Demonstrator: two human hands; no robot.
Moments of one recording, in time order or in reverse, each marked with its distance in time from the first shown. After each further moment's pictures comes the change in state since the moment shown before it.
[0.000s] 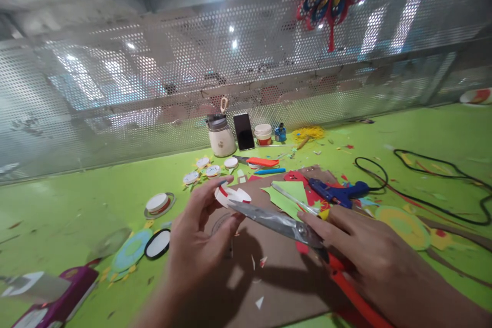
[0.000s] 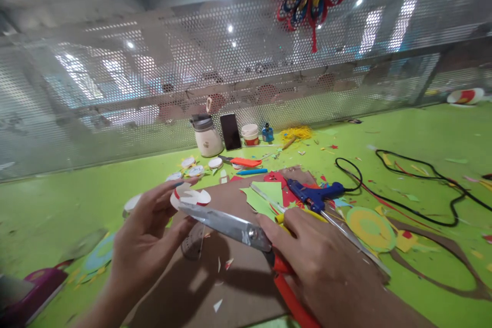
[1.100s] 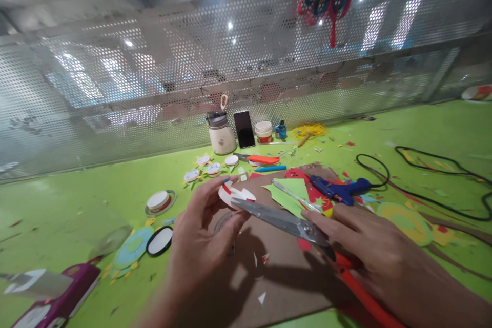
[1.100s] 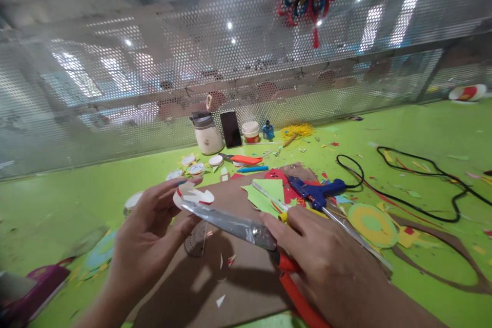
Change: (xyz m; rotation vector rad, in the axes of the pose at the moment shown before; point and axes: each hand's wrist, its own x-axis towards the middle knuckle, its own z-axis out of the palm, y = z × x) left_hand 0.001 0.005 0.000 -0.033 -0.026 -0.029; right_hand -0.005 0.004 -0.003 0.032 -0.005 -0.018
